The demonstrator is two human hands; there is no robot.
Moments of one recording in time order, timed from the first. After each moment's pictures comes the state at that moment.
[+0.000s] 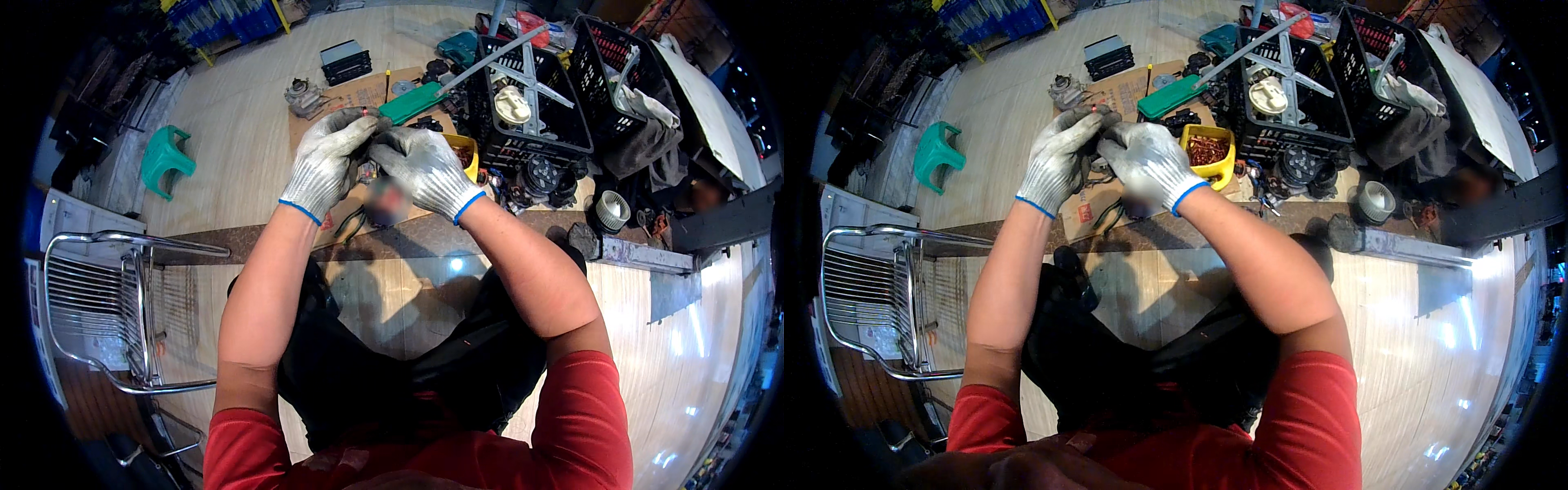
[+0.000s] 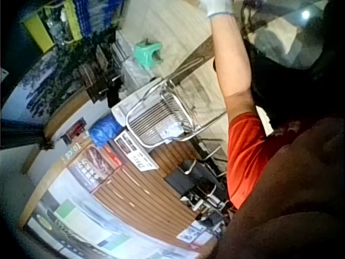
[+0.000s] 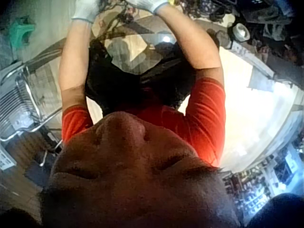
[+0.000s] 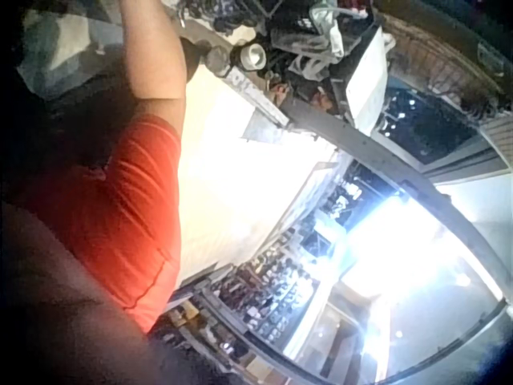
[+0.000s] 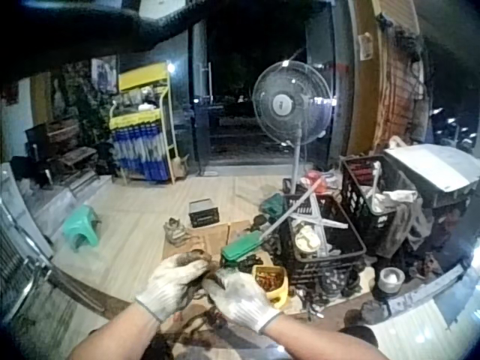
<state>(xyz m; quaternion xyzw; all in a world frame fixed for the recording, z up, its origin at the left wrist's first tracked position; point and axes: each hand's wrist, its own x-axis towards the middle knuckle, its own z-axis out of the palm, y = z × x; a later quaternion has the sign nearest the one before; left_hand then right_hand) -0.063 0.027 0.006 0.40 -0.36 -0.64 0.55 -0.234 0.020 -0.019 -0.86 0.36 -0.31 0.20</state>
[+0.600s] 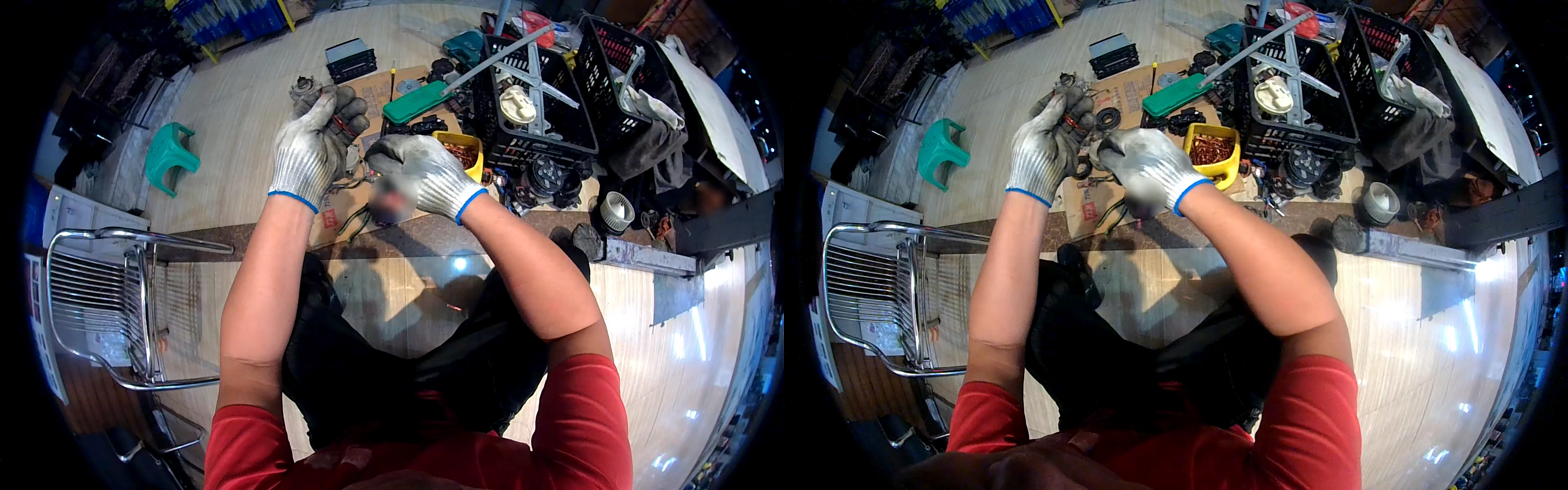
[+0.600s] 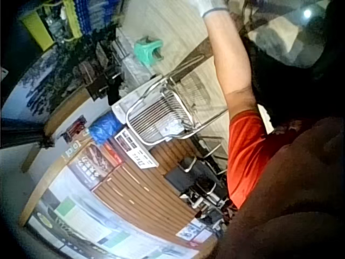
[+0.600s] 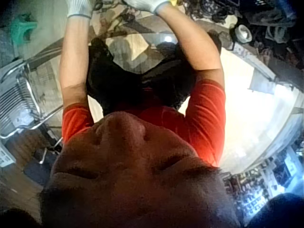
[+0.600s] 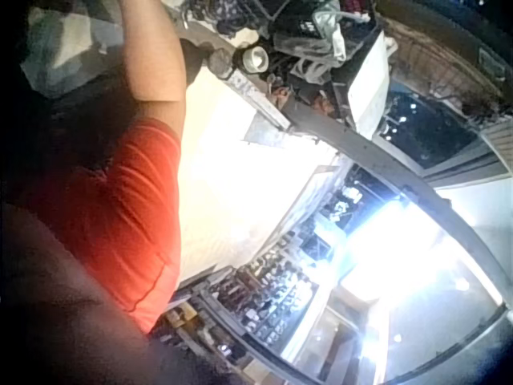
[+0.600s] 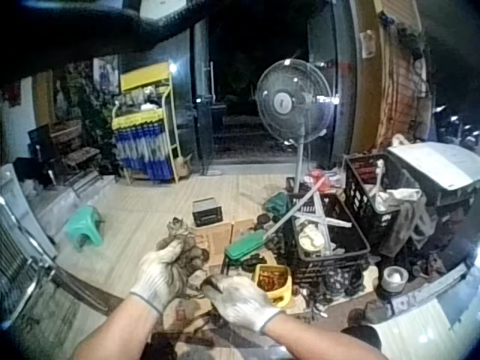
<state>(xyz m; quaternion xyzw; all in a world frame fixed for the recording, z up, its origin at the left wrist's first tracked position) -0.037 0.004 0.000 0.31 -0.27 -0.63 0.66 -0.228 0.021 -0.013 -0.92 0.33 -0.18 0.10</state>
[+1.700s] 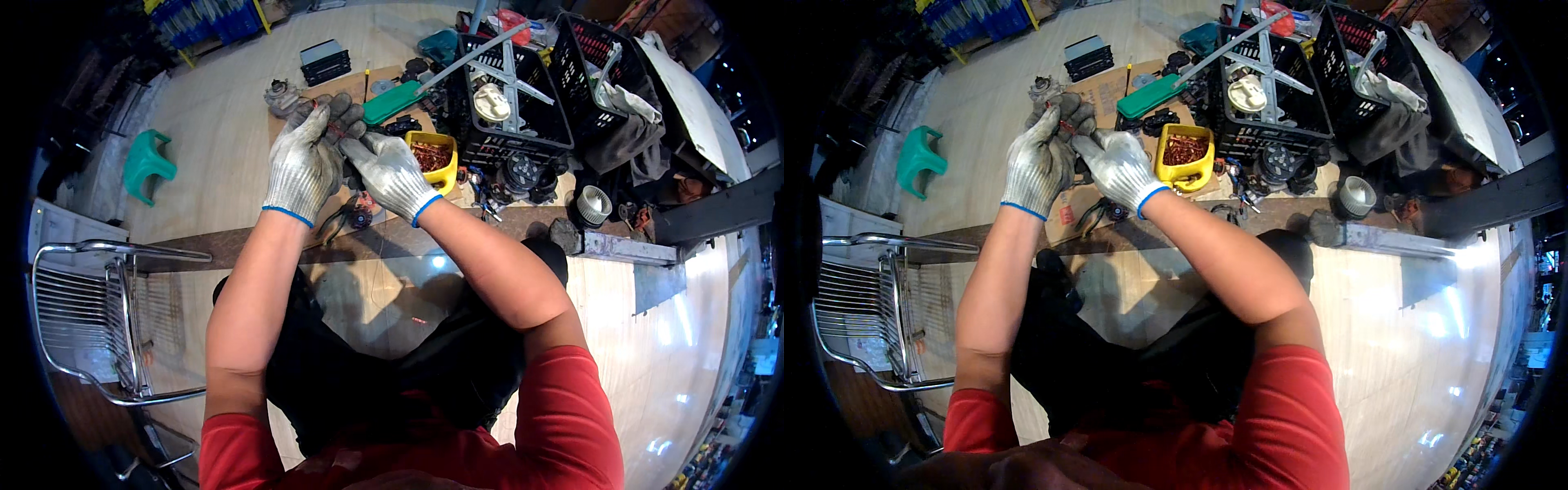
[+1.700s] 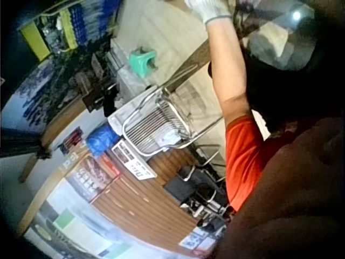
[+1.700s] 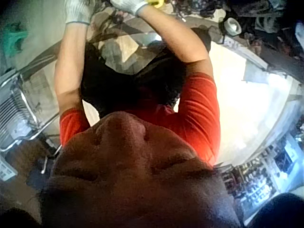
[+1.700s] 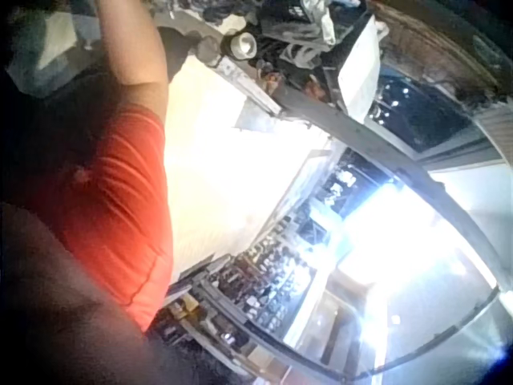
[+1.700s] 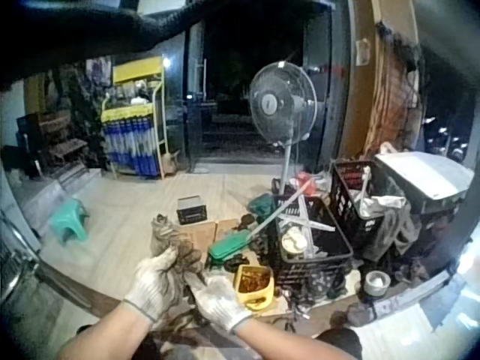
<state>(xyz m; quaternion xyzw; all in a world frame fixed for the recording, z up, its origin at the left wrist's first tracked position) -0.060 0.009 -0.019 0.21 -0.23 -0.69 0.65 -0.205 0.024 -0.033 -0.67 0.43 -0.43 0.41</state>
